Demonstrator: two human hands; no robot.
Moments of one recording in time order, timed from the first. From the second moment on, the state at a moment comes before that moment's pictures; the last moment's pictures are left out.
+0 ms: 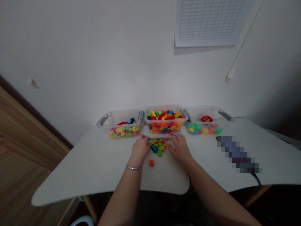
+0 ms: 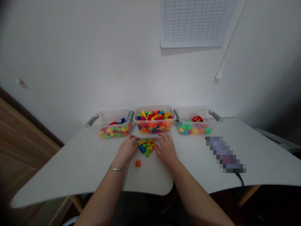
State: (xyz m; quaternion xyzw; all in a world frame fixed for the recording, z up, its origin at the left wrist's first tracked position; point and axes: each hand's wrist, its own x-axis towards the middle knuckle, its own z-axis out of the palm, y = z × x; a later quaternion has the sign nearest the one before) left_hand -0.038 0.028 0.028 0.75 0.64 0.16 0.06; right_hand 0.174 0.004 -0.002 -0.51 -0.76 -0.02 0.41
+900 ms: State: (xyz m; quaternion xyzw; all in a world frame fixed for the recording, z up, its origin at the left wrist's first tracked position) left_hand -0.042 0.029 0.036 0.73 0.65 0.20 0.11; right_hand 0.179 0.006 -0.019 -0.54 -0.77 0.13 0.31
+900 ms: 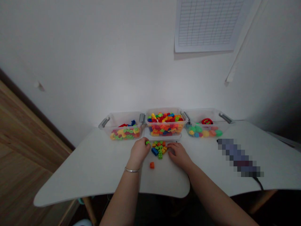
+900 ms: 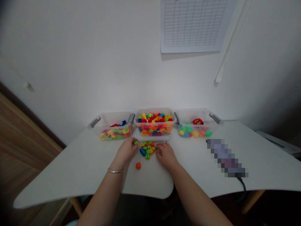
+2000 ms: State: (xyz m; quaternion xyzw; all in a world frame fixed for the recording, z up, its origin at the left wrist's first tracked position) left_hand -0.005 0.058 0.094 0.70 0.55 0.45 -0.05; right_hand 0.180 0.003 -0.015 -0.53 -0.76 0.14 0.34
